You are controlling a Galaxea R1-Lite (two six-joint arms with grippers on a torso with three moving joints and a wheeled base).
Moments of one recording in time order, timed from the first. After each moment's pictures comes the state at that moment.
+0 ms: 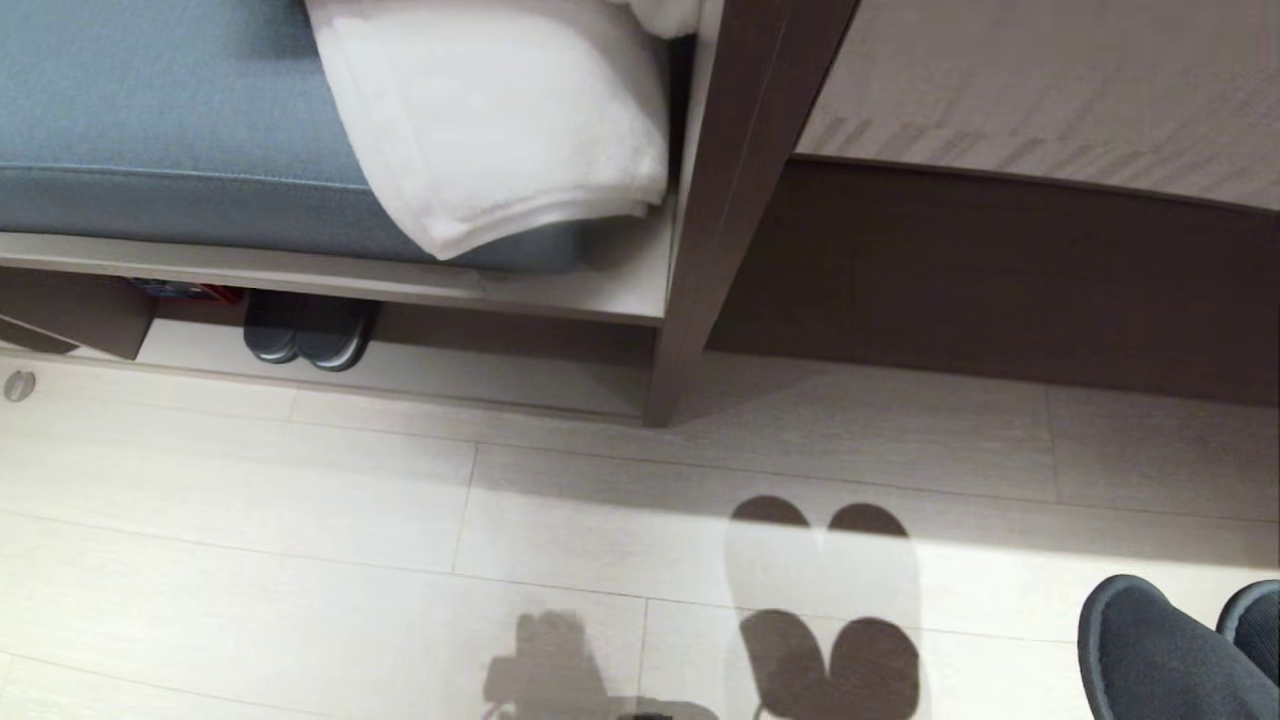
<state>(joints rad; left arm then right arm) 0.00 0.00 0.00 -0.01 0.01 -0.06 0.01 0.00 0.00 0.00 -0.01 0.00</state>
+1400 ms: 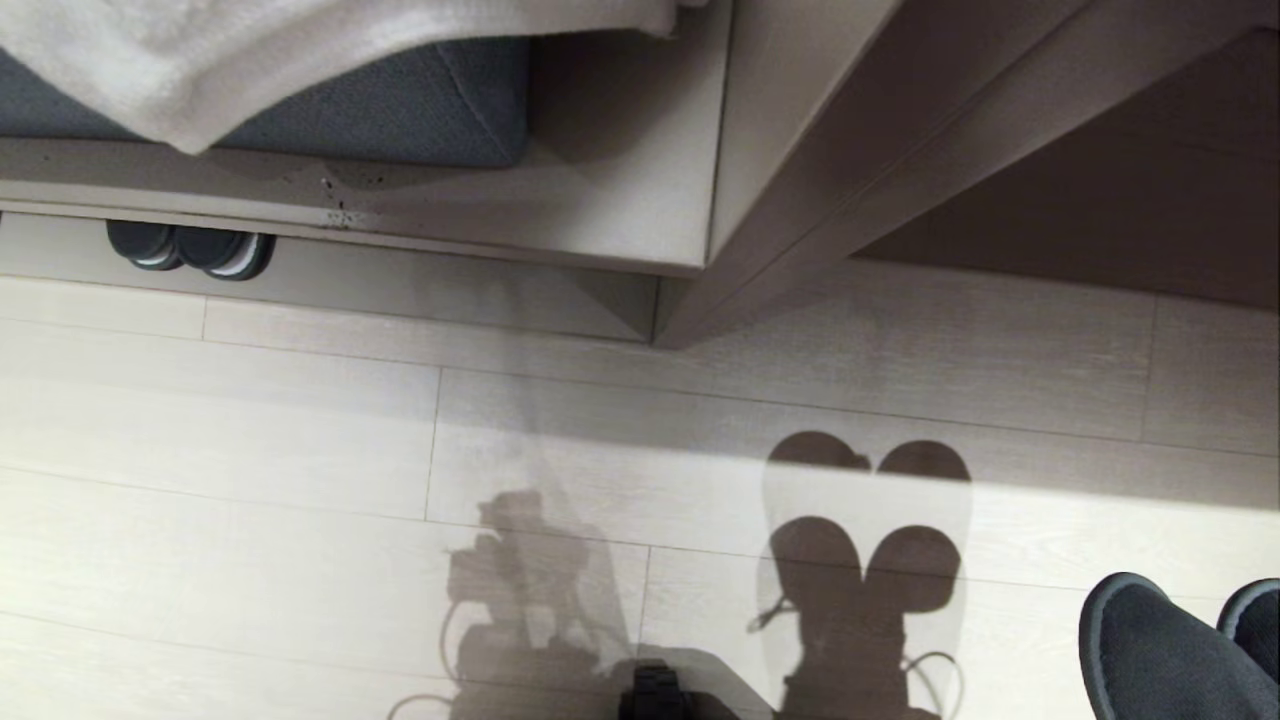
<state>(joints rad) 0.00 0.00 0.00 -0.01 0.01 -0.06 0.01 0.00 0.00 -0.01 -0.02 0.01</state>
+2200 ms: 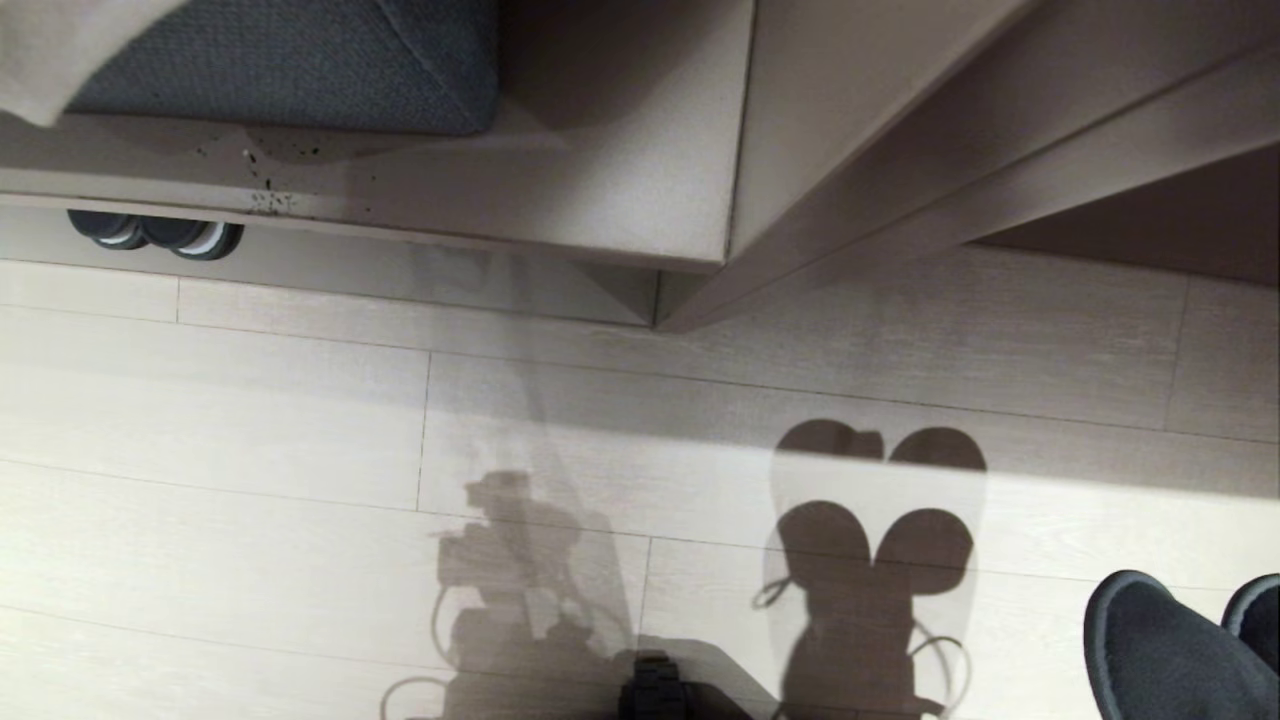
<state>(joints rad) 0.00 0.00 0.00 -0.01 0.01 -0.06 0.01 0.01 -0.04 0.02 -0.01 0.00</state>
